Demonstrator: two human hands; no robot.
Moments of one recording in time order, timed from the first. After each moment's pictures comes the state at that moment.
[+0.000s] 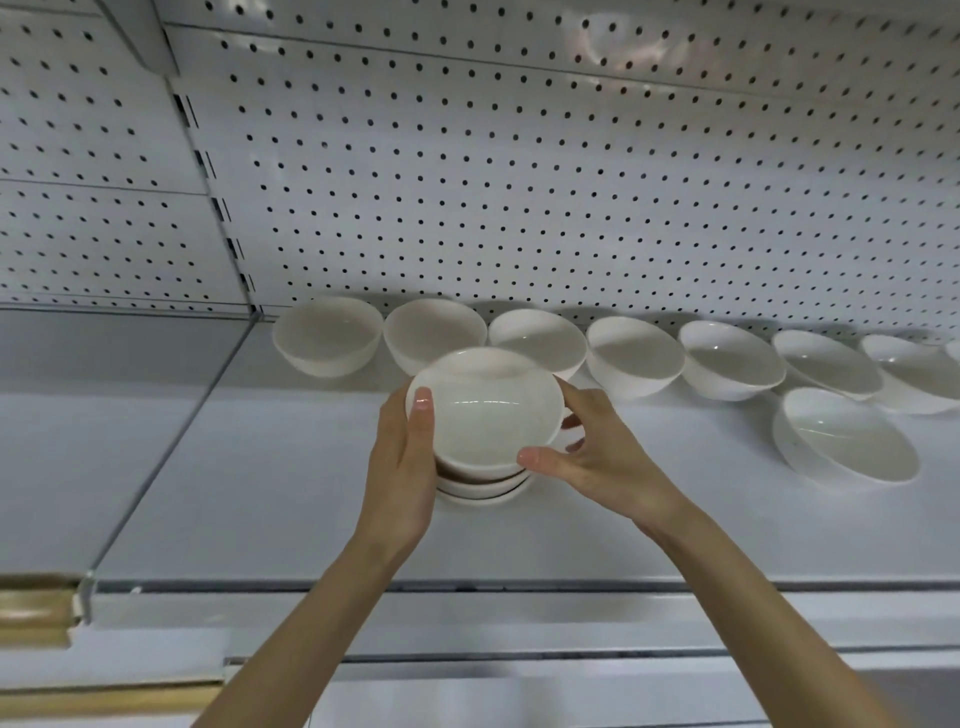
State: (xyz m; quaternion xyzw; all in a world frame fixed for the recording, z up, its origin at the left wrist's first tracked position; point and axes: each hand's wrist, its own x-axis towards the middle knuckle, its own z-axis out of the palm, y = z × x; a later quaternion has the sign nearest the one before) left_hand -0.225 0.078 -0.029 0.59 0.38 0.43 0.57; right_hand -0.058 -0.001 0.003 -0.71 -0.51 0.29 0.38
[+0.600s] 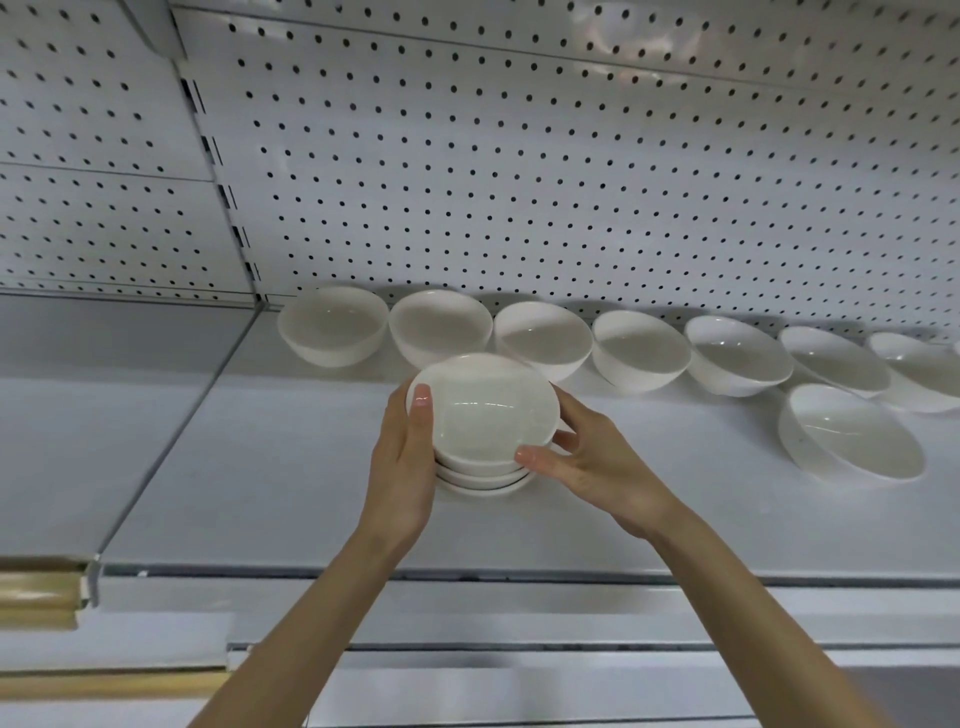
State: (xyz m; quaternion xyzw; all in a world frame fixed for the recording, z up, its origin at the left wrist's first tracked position) left_hand -0.228 0.079 -0.037 0.58 0.38 0.43 0.58; right_hand -0.062 0.001 -0.013 -0.67 -0.49 0.37 0.42
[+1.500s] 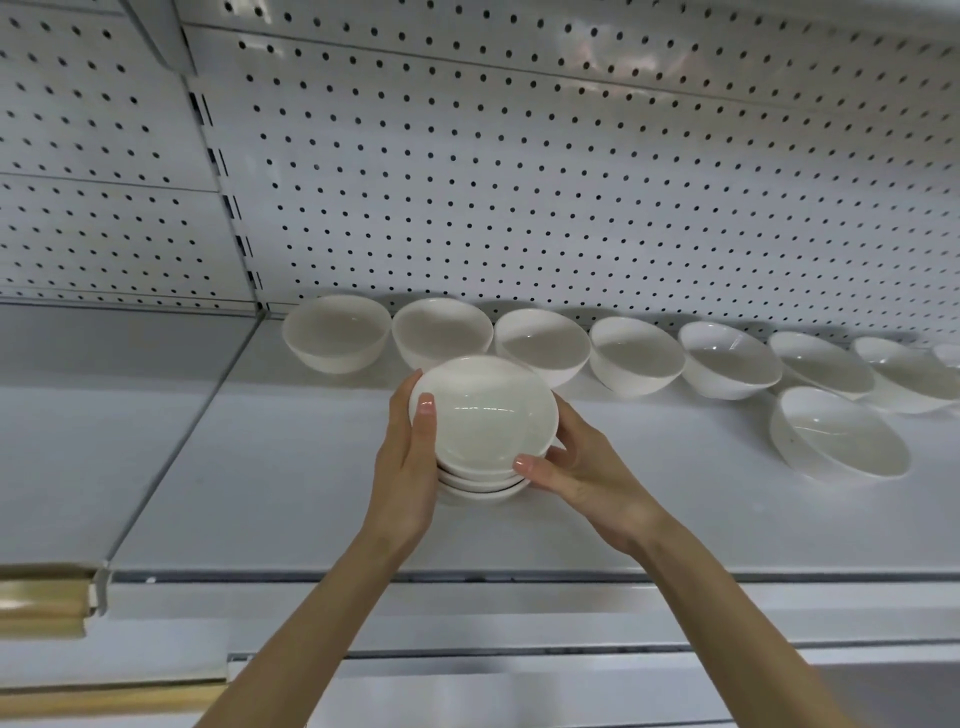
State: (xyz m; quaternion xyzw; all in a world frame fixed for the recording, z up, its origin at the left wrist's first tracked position) left_hand -0.233 0.085 -0.046 0.61 0.35 0.44 0.56; right_hand -0.076 -0.002 -0.021 -0.62 -0.47 0.40 0.49
